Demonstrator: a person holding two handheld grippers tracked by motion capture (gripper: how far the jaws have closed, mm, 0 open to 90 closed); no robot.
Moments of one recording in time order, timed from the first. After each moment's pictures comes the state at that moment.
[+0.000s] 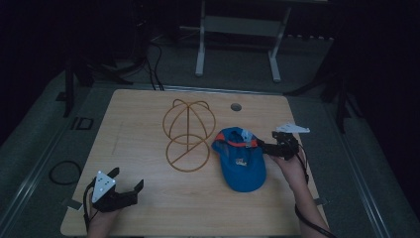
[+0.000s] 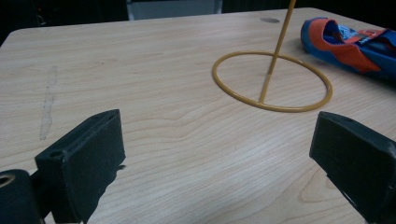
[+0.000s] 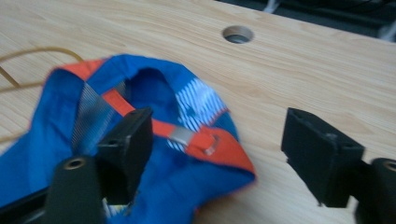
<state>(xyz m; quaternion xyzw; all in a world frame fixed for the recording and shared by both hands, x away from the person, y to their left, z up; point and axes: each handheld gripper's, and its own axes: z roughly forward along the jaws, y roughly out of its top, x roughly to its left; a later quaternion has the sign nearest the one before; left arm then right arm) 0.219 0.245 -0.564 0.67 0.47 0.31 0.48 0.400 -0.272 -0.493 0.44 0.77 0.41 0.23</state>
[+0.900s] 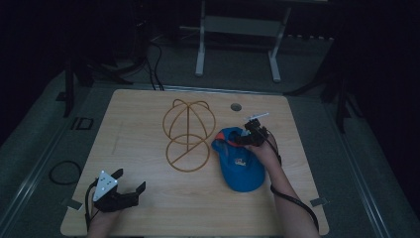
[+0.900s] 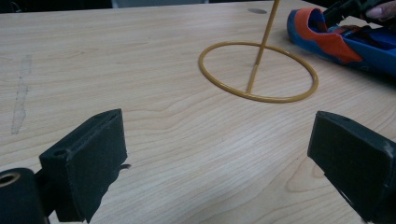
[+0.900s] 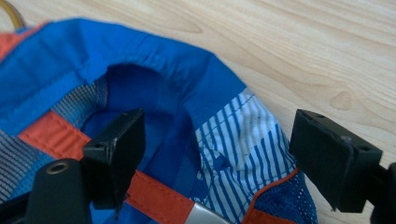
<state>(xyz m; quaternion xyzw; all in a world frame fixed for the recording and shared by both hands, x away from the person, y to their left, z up) 0.221 0.244 -0.568 0.69 0.46 0.28 0.49 0.481 -0.202 -0.542 0.44 0.83 0.29 0.17</state>
